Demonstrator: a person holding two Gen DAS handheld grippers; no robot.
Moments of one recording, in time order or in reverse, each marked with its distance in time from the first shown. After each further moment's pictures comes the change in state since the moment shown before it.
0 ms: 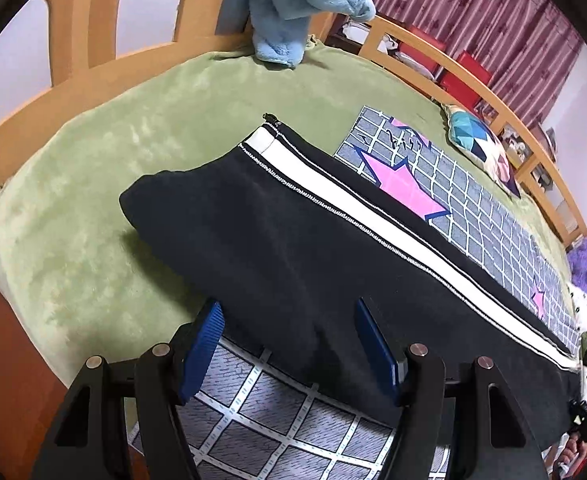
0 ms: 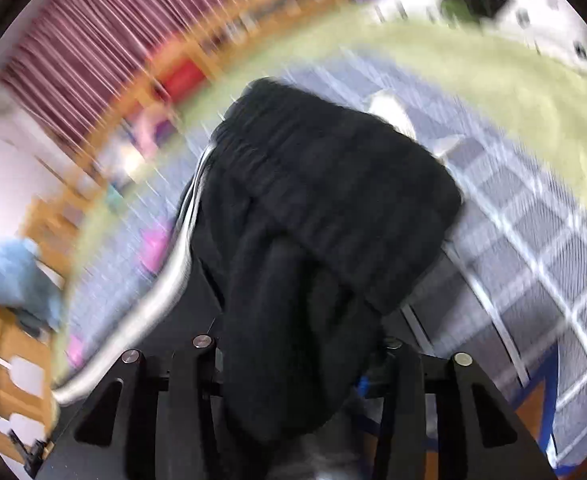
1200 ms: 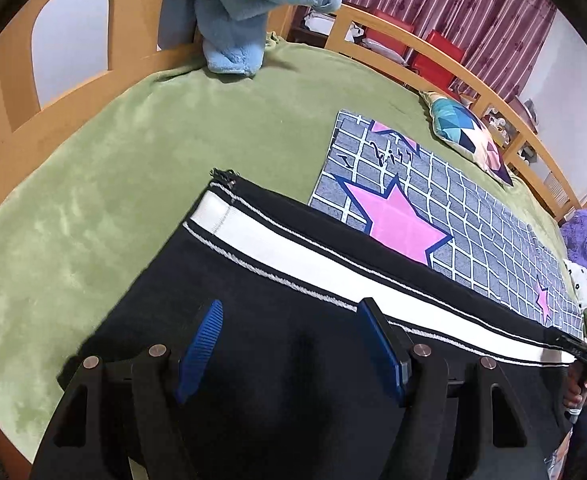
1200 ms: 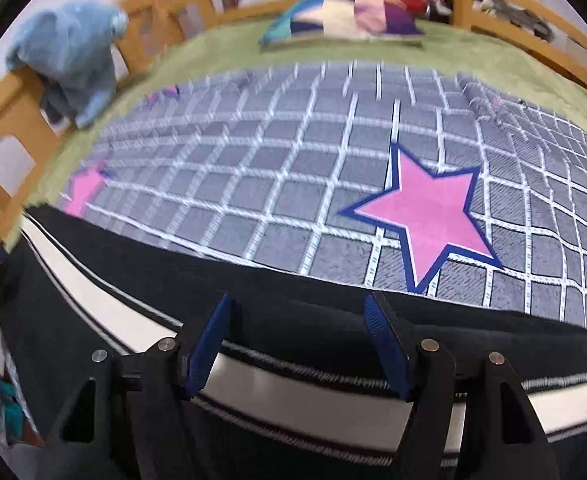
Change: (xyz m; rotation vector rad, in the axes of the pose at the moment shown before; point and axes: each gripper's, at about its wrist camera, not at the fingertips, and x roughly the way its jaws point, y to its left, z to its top) left arm 0.056 -0.017 0.079 0.130 0.017 -0.054; right arm 0.151 0.311 -0.037 -0.771 0.184 0.066
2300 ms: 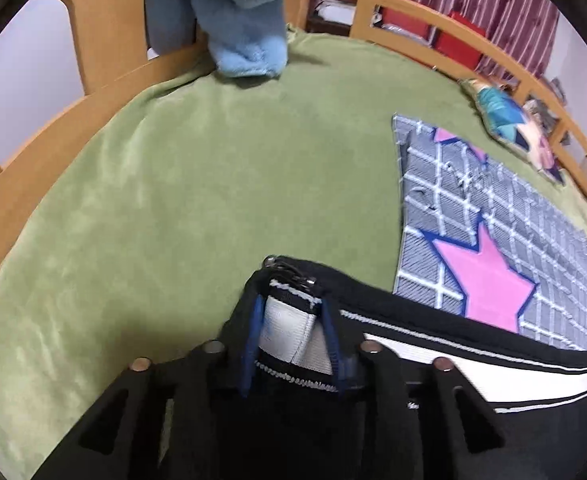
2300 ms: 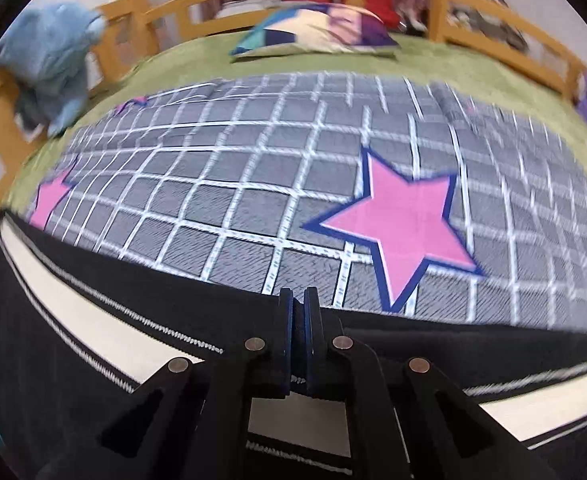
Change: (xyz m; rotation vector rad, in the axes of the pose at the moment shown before) left arm 0.093 0.026 0.080 0.064 0.041 0.149; right arm 0.014 -0.003 -0.006 0.071 -0.100 -0.088
